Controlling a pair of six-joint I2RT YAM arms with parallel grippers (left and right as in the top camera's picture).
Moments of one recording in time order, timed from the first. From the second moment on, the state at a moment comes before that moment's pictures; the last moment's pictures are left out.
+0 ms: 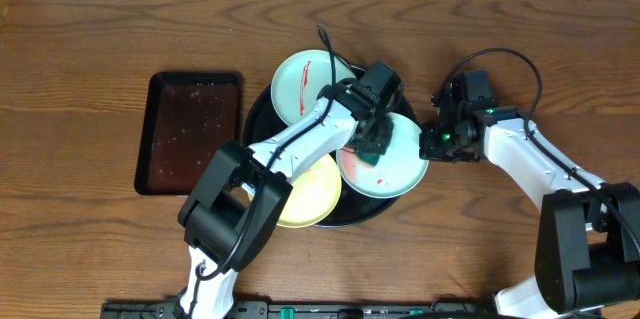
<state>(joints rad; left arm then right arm) -0.69 2.05 1.47 -0.68 0.17 -0.35 0.17 1.72 0.98 -0.58 -0.26 0.26</state>
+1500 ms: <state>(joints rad) -0.71 2.06 1.49 -0.71 -0.06 -0.17 0.17 1.72 0.98 -0.58 -0.28 0.27</state>
